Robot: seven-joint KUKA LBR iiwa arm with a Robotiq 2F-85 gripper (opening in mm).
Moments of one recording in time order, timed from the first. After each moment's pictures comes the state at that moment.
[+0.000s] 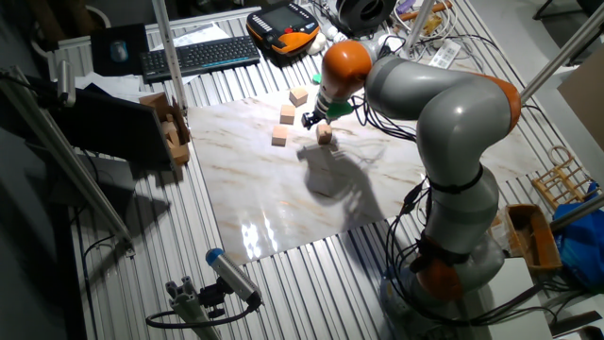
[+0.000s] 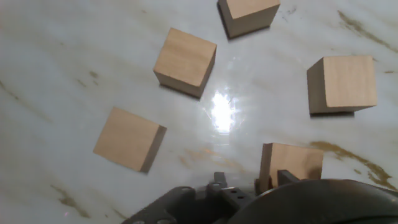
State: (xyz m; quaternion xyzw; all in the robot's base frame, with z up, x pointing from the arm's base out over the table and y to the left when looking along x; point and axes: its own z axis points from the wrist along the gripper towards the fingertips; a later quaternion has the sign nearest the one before) arm 0.607 0.111 0.120 -0.01 1.00 0.01 0.07
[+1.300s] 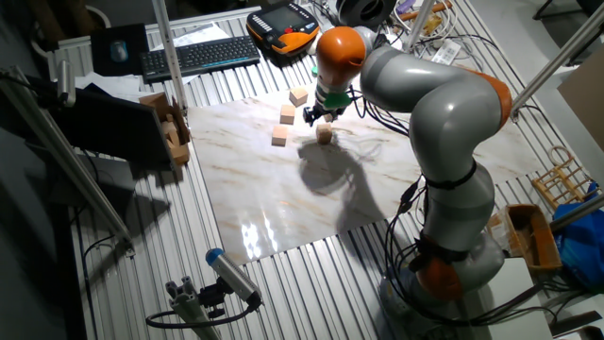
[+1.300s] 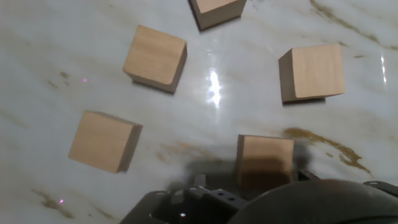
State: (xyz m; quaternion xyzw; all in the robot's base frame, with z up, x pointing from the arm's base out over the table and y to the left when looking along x) arm 0.608 0.093 0.123 0.02 1.00 0.00 0.04
